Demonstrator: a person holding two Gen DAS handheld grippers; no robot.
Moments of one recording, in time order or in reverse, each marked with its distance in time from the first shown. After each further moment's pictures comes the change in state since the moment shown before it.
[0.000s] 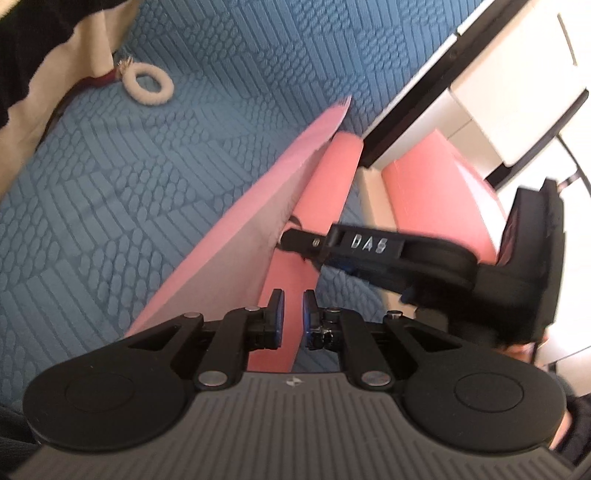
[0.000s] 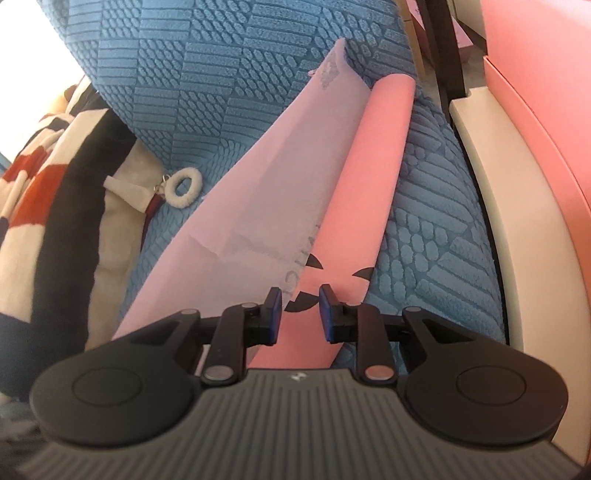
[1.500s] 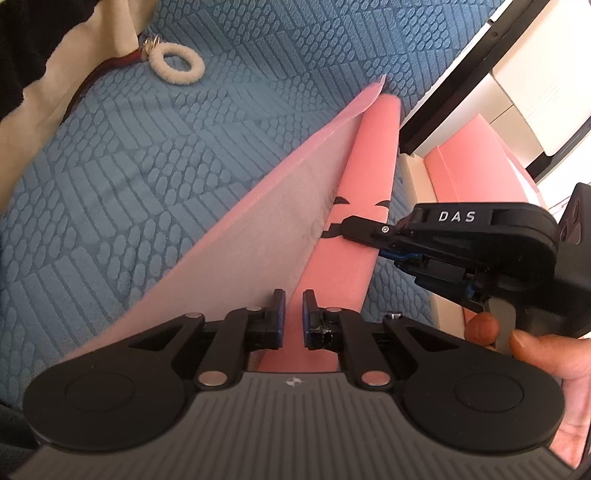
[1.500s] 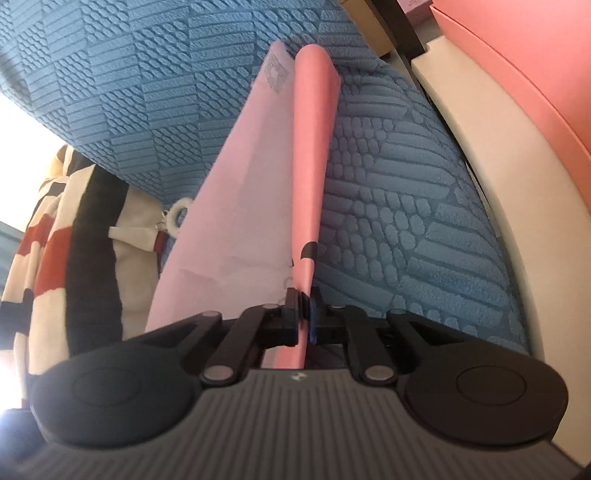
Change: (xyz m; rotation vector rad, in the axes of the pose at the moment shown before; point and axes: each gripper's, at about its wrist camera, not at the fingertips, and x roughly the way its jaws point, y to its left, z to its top) left arm 0.015 0.010 -0.005 -0.014 0.022 0.102; right arm 0.001 -0.029 0.005 0.231 0.017 0.093
